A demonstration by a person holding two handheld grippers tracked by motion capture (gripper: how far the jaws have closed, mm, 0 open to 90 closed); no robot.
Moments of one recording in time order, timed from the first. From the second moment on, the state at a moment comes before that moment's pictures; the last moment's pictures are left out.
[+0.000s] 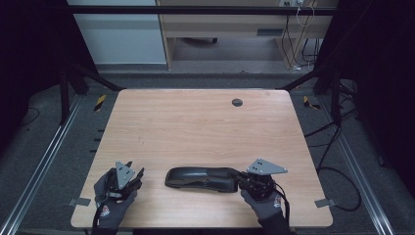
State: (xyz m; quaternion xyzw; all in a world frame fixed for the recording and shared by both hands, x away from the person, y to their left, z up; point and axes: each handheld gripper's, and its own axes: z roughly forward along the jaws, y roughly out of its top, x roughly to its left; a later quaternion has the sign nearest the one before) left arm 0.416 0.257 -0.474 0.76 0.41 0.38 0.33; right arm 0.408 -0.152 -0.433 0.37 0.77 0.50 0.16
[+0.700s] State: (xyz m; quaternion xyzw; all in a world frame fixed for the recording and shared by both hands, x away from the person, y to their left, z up) left arm 0.416 0.256 -0.475 0.77 0.41 0.37 0.33; right arm 0.411 -0.154 -0.453 0.39 0.77 0.48 0.16
